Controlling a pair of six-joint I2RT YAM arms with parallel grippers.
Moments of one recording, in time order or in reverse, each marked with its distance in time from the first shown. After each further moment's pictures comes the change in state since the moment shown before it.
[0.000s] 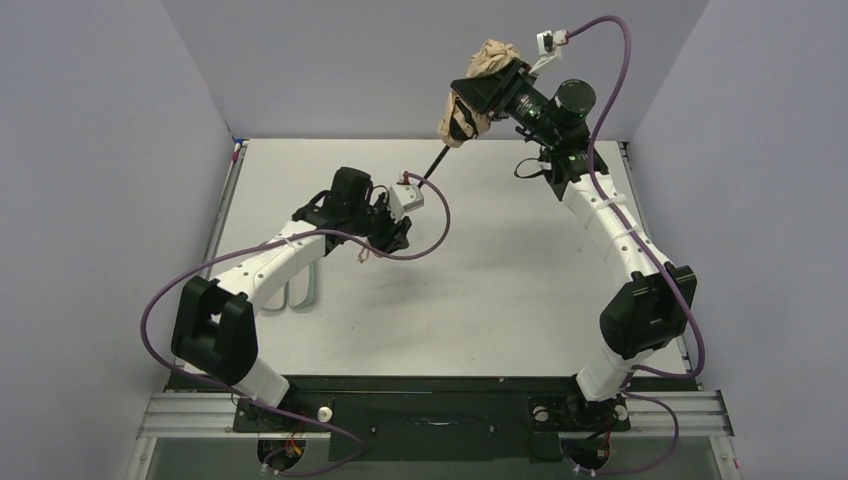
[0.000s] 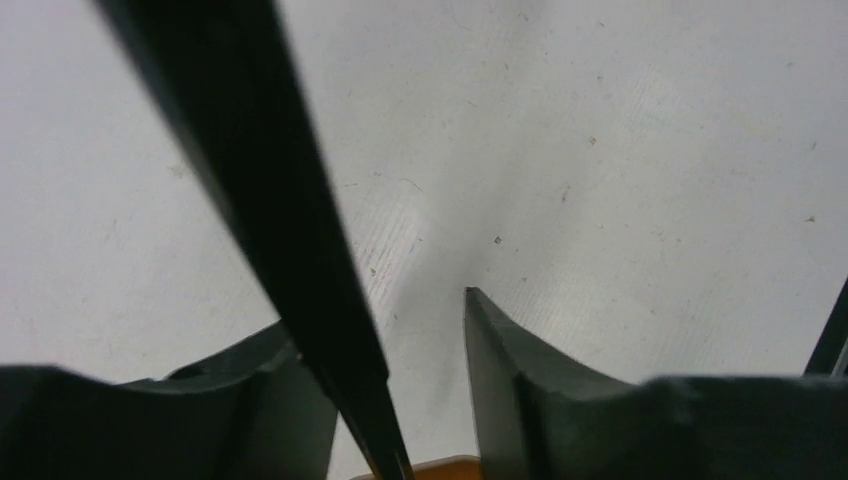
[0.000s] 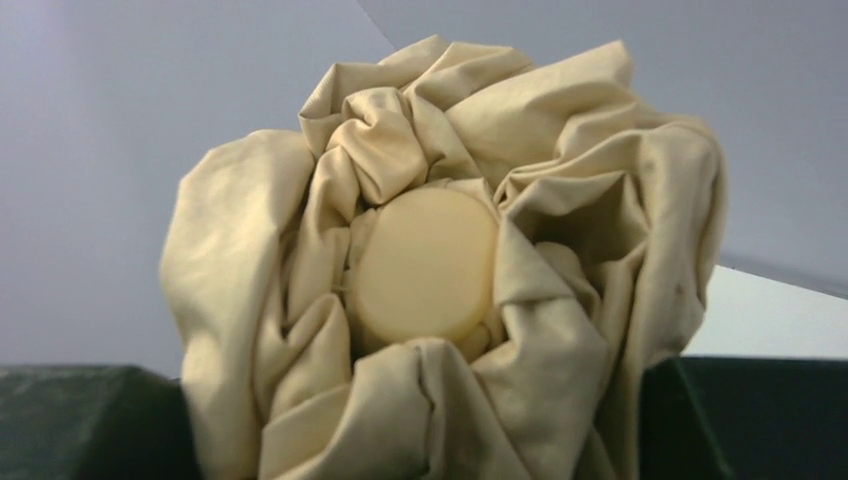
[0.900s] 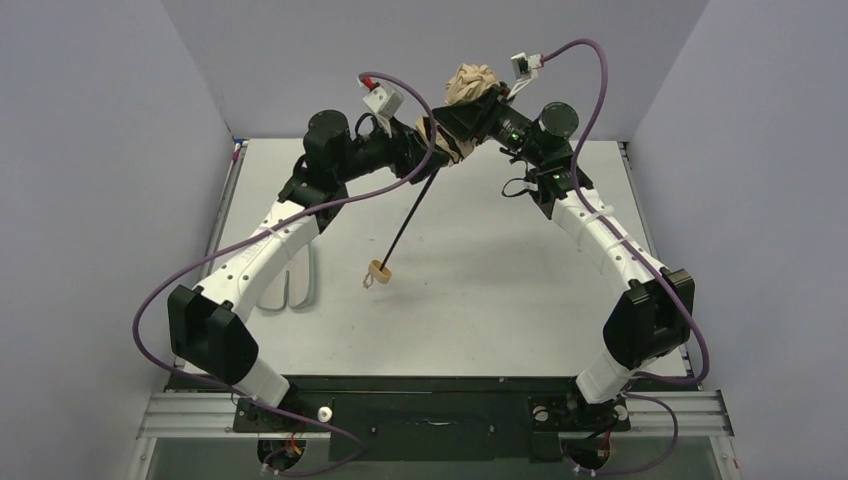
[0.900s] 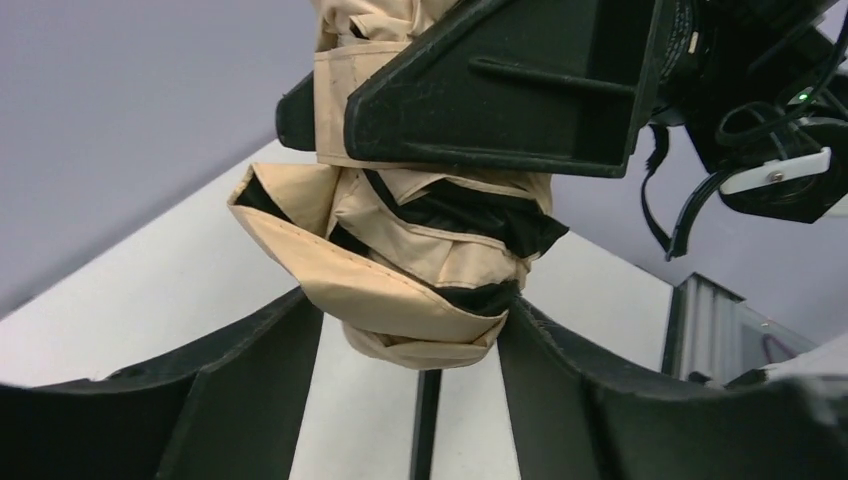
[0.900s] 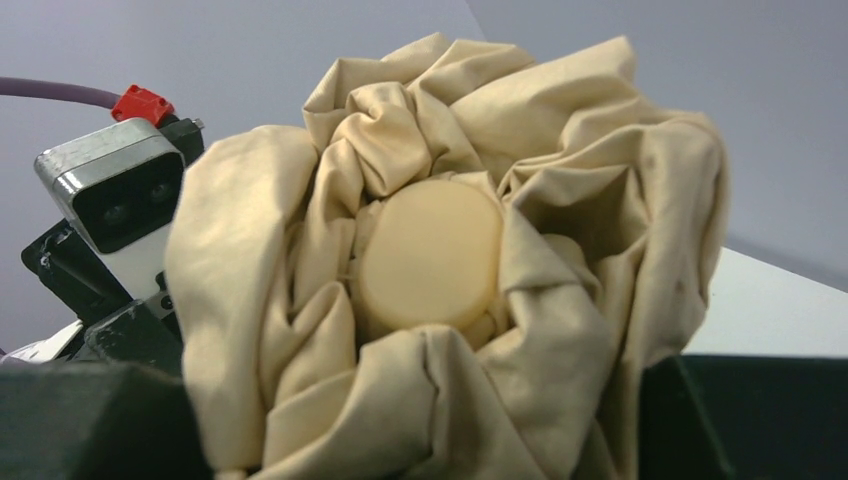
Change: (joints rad) left arm -0.008 -0.006 0.310 0.493 0.089 -0.719; right arm 0.086 -0.054 -0.163 0.151 -0.069 -0.059
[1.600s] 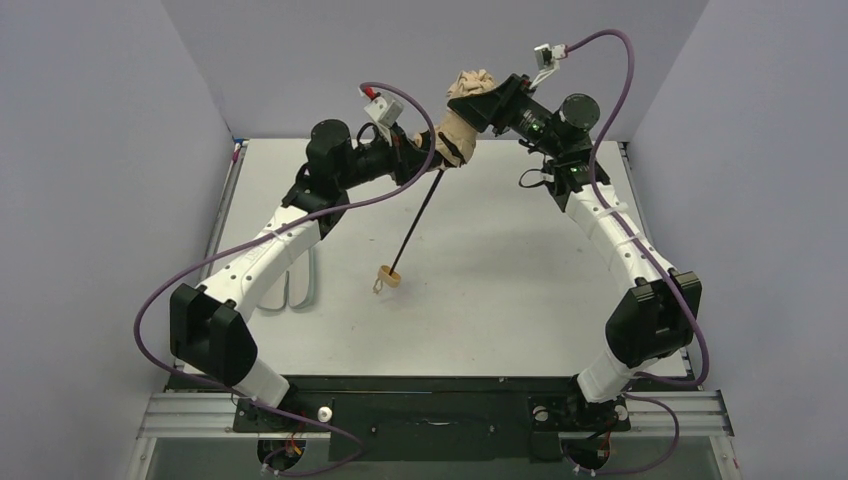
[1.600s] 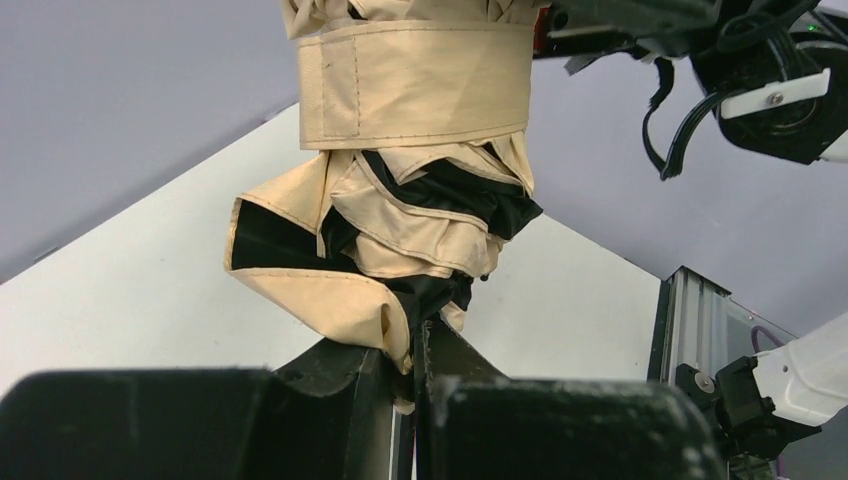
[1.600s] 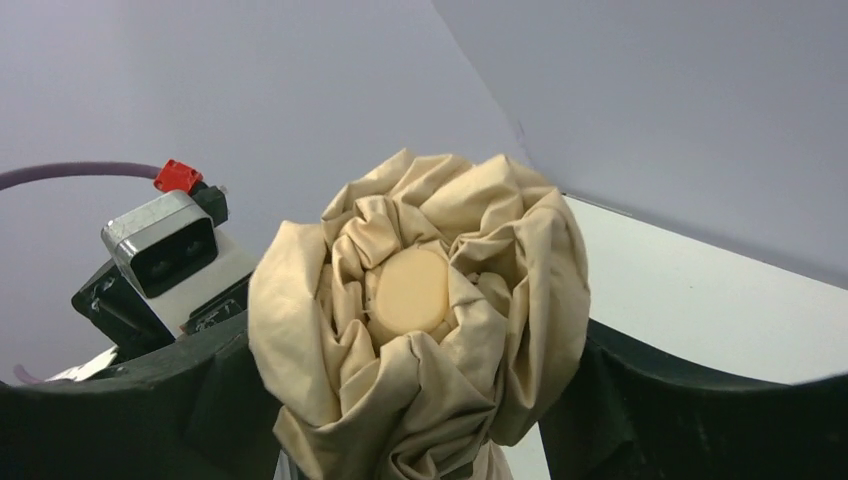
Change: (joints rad) left arm -0.001 -0.003 -0.072 0.079 0.035 -0.054; right arm -0.083 0.000 0.031 -0.023 -0.048 0.046
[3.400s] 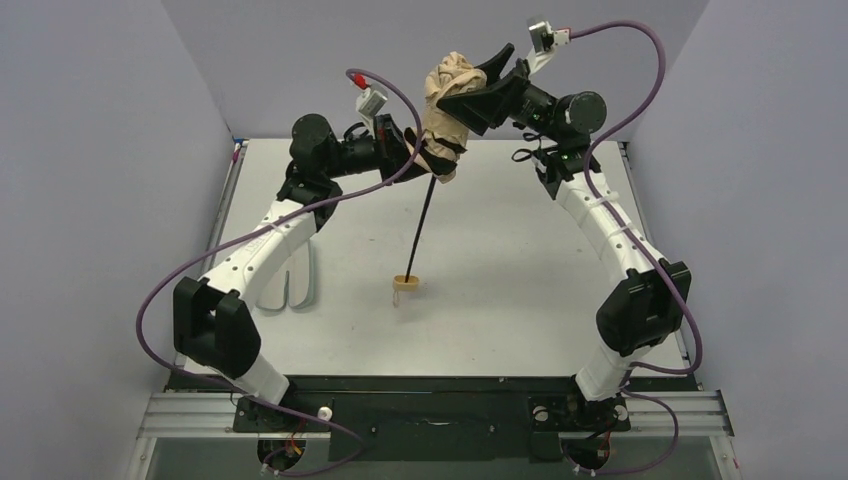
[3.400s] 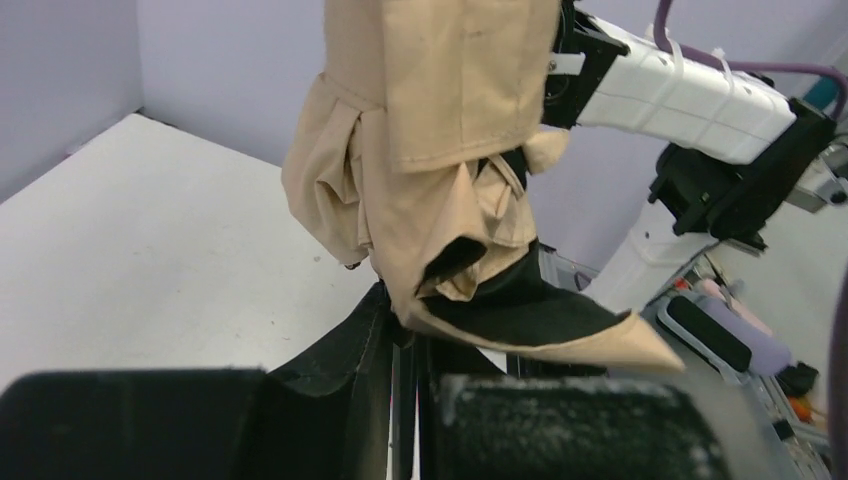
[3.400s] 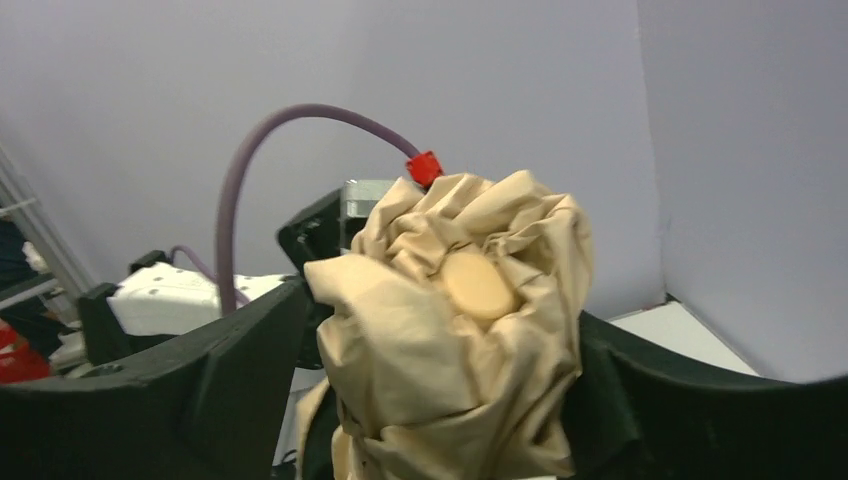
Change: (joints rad) left arm 0.077 0.063 0.017 0.285 0.425 -0.328; right arm 0.035 0.084 0.157 0.380 -0.259 0.143
